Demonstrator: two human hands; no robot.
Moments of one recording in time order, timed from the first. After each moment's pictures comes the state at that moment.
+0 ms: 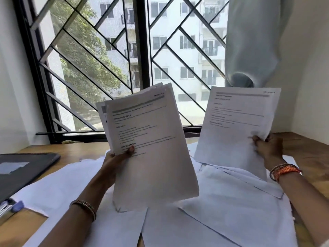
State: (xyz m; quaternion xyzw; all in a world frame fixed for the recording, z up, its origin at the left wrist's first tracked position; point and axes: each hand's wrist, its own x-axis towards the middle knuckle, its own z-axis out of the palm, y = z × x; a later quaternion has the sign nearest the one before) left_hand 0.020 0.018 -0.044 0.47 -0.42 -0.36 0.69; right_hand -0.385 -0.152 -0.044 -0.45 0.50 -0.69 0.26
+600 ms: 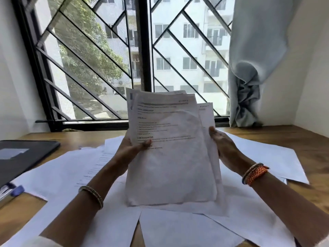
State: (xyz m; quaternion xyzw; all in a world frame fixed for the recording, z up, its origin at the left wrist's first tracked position) left_hand -0.016 0.014 -0.042 0.46 -0.53 -0.34 0.63; right_hand -0.279 -0.062 -0.030 -0.62 0.29 -0.46 0.56
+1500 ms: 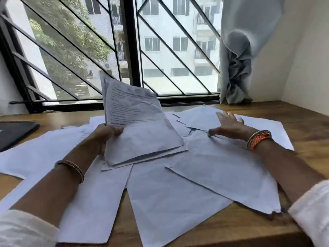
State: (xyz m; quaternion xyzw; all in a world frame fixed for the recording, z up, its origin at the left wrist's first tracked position) left_hand 0.024 0.002 -0.063 0.62 -0.36 -0.40 0.57; right_hand -0.333 -0.113 -0.051 -0.77 0.62 -0.09 0.08
